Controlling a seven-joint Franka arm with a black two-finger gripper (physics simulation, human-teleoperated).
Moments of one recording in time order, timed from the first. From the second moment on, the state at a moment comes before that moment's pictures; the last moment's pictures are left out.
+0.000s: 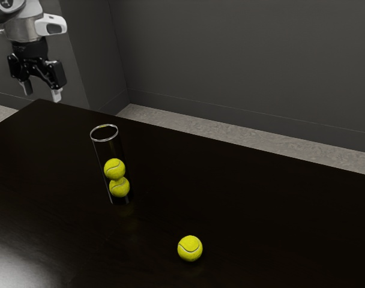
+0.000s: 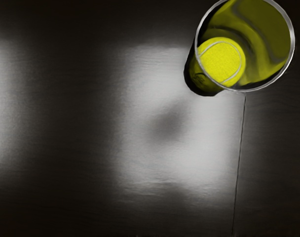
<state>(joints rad) -0.10 -0.11 0.28 -1.63 0.11 1.48 0.10</state>
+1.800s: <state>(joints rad) -0.62 0.40 0.22 -1.98 -0.26 2.09 -0.12</state>
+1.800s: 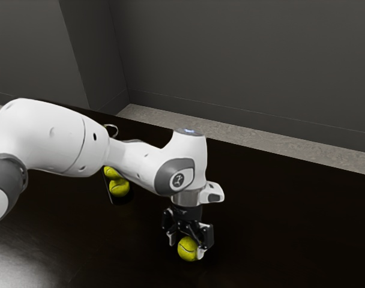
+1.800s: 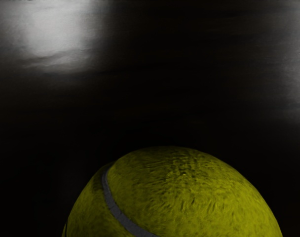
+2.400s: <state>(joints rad) -0.63 0.41 0.21 -1.99 -0.27 2.13 -0.14</state>
